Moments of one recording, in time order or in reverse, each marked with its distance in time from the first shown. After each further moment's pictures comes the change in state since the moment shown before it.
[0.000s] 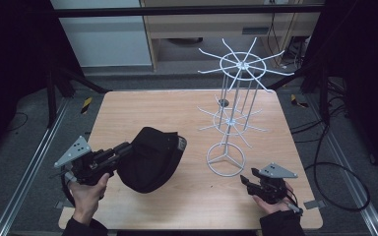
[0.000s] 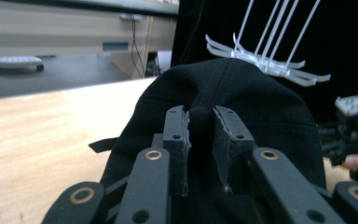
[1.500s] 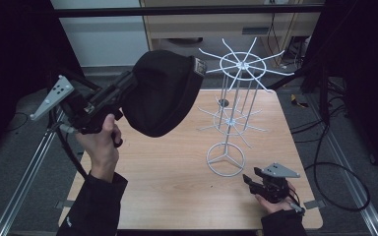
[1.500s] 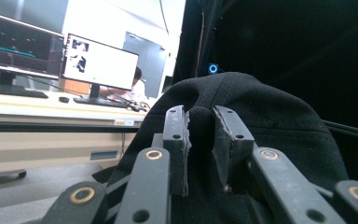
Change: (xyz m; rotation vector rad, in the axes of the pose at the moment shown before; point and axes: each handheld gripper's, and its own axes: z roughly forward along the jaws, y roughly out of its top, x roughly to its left) left arm -0.051 0.137 0.033 -0.406 -0.035 0.006; right arm -0.007 -0.002 0.000 0.001 -0.013 0.013
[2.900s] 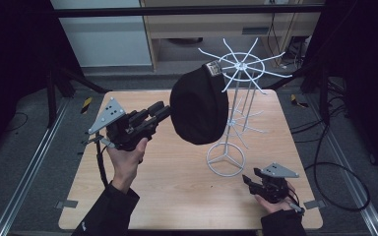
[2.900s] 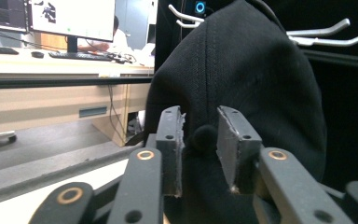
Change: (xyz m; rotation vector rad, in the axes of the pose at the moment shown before) left arm -0.004 -0.073 0.018 0.217 -0.062 0.077; right arm 0.000 -0.001 0.001 0.013 0.000 -0.005
